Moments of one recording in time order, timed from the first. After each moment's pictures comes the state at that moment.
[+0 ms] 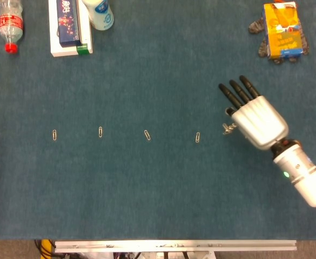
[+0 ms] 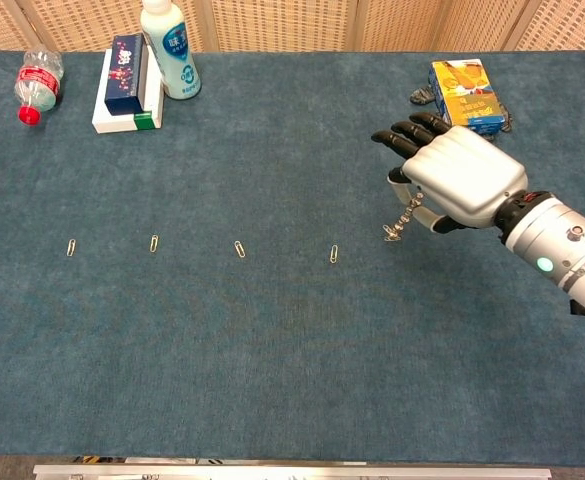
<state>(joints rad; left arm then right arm) -0.06 -1.08 -0.02 -1.61 1.48 1.47 -0.03 0.54 -1.49 0.05 -1.65 -1.37 1.06 -0.83</state>
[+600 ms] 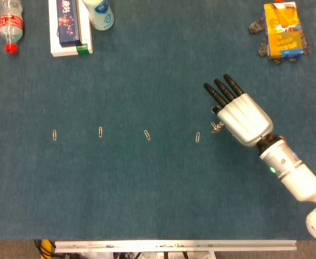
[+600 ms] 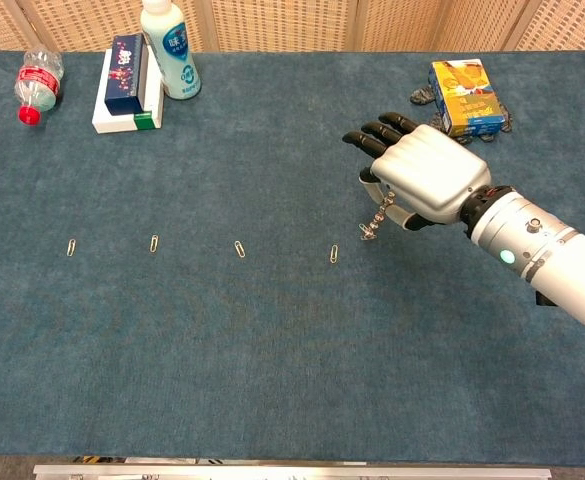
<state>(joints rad) -0.04 -1.04 -0.05 -1.62 1.44 1.51 -0.06 0.60 -1.55 0.07 -1.62 -1.33 1.02 -0.84</state>
